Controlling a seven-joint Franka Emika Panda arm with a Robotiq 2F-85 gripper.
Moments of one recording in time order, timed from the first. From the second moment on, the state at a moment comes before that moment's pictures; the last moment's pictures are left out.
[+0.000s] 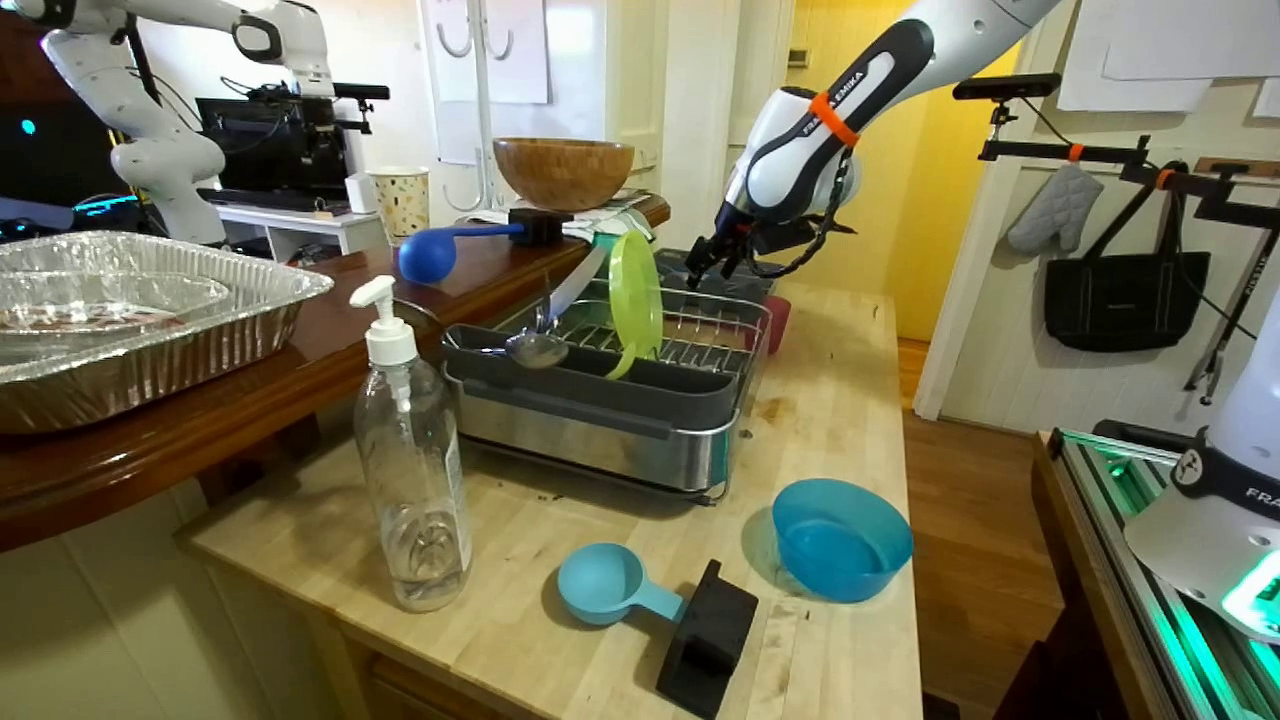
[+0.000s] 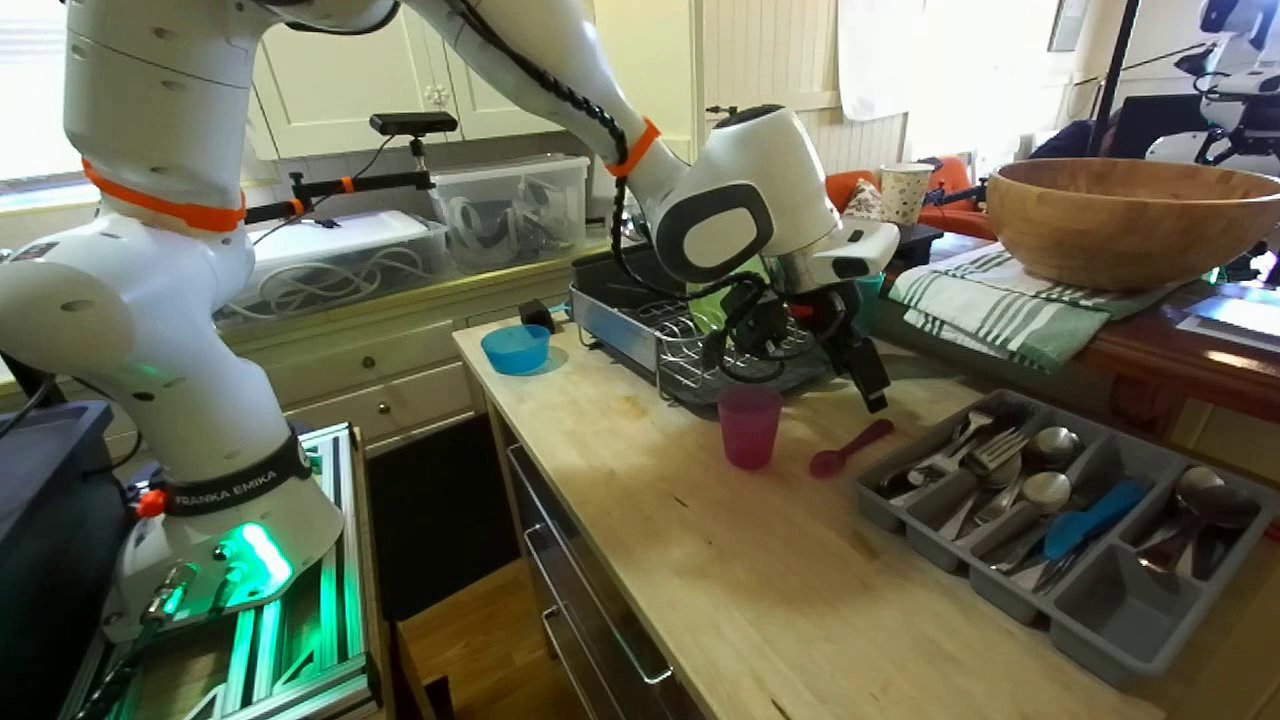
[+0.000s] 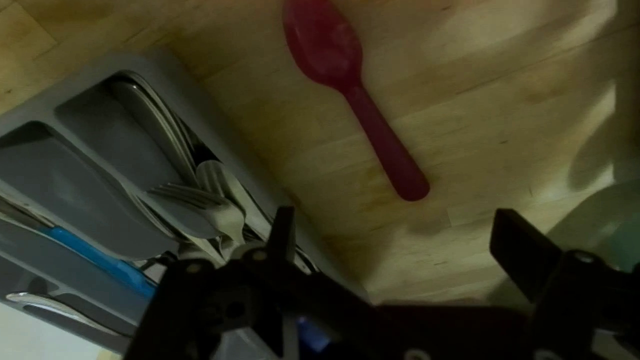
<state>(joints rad) -0.28 0.45 -0.11 -2.00 0.05 2.90 -0.03</state>
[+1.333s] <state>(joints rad) -0.39 0.58 0.00 -1.95 0.06 2.93 -0.20</state>
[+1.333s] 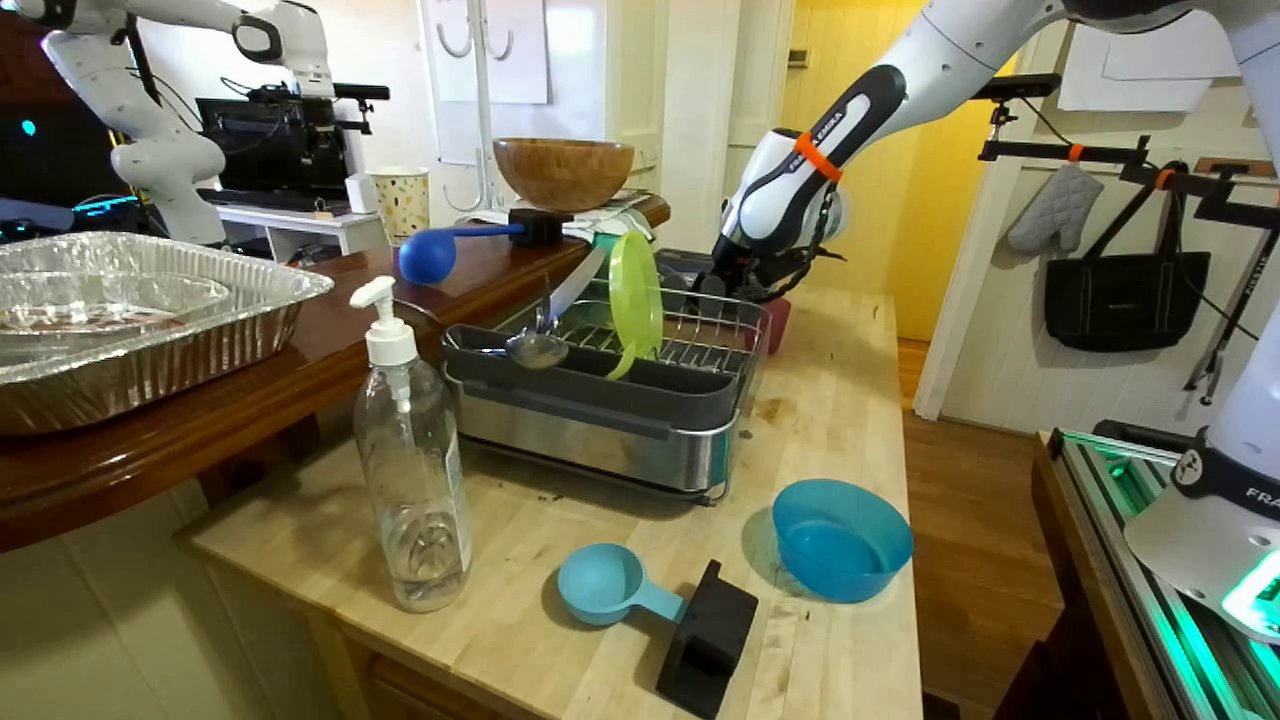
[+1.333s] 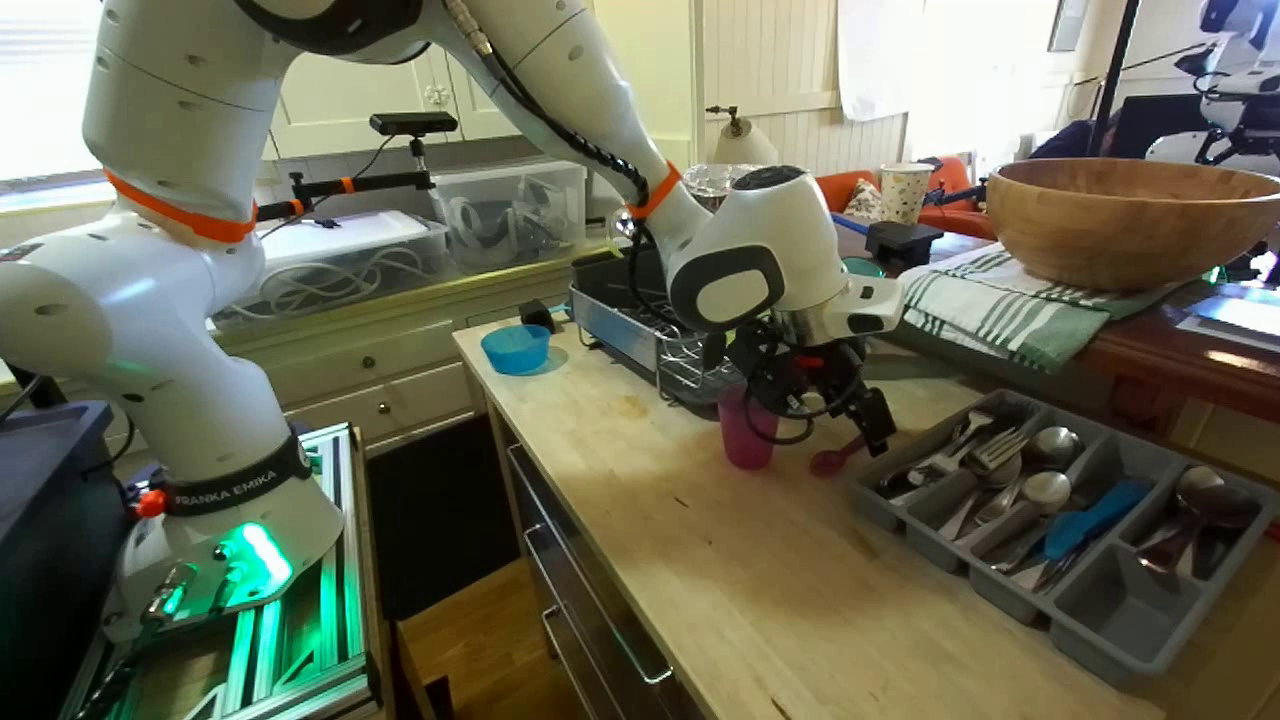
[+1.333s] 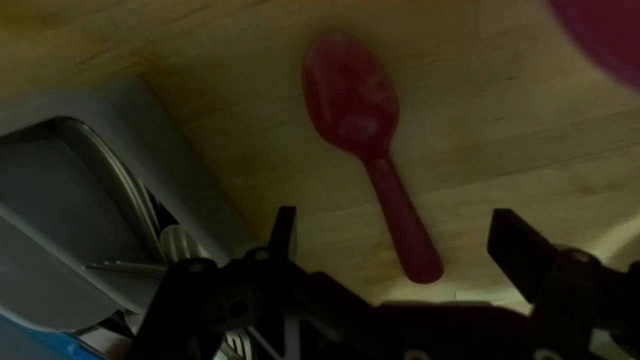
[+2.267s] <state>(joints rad) -0.40 0.60 0.00 -1.94 0.07 2.93 -0.20</state>
